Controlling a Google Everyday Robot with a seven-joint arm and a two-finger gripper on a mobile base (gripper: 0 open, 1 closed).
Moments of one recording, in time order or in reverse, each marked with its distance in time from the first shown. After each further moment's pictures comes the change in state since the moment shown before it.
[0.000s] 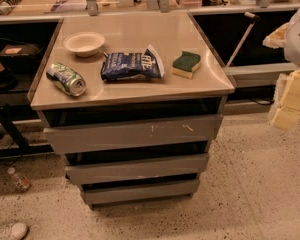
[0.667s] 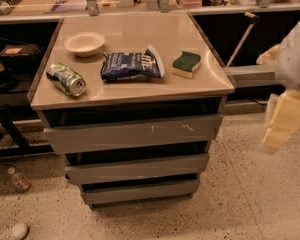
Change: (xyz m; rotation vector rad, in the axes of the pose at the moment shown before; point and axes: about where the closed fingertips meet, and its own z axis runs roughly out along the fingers) arm 0.001 0.020 0.025 -0.030 -0.004 0.012
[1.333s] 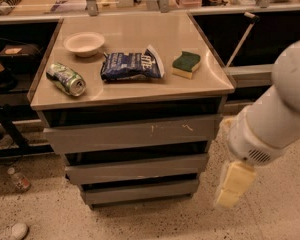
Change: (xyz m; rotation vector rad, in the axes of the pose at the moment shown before) arm -0.010 0.080 0.124 -0.147 -0.062 0.048
